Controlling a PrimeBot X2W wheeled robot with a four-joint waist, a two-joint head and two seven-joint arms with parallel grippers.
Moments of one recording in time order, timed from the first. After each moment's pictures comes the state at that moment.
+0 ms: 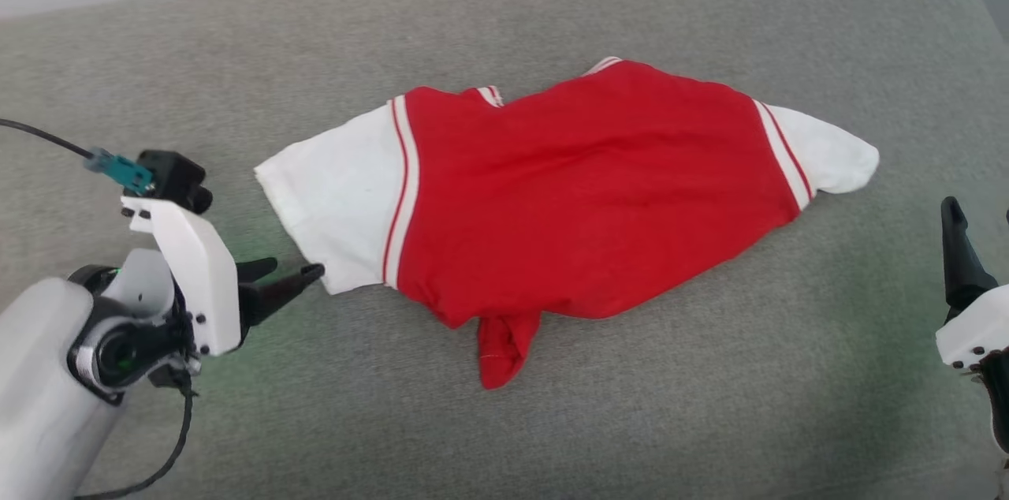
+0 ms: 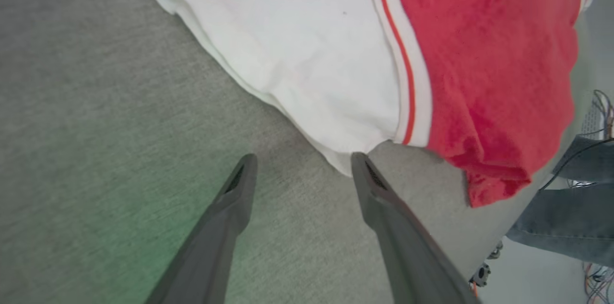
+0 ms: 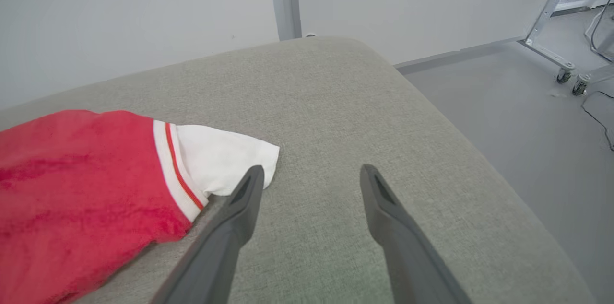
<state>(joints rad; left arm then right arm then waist) -0.60 0.70 -0.63 0.33 -1.18 -0.13 0.62 -0.23 -0.21 -0.28 0.18 0.33 0.13 0.16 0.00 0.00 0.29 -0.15</state>
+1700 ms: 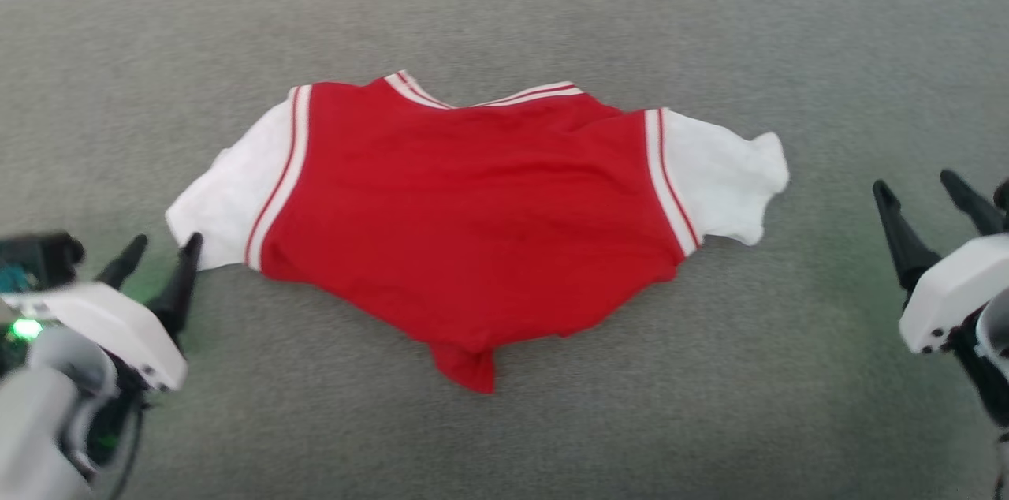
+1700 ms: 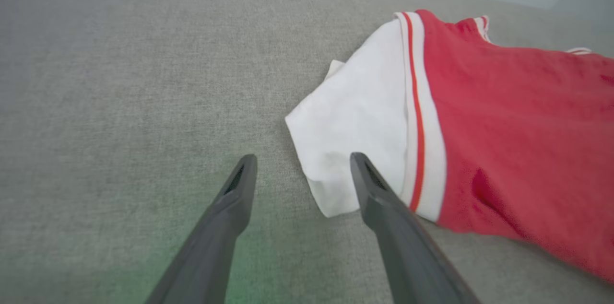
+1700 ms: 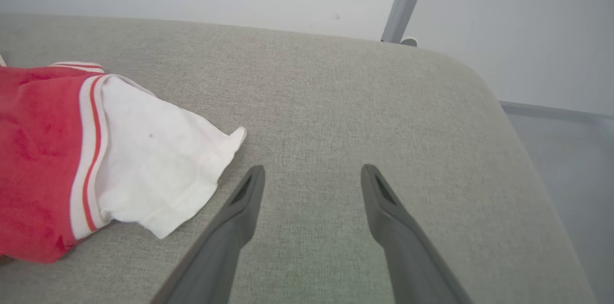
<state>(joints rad) -0.49 0.72 -0.63 0.53 -1.05 -0.04 -0.13 -0.27 -0.34 -0.06 0.12 0.30 0.13 0.26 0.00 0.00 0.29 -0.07</state>
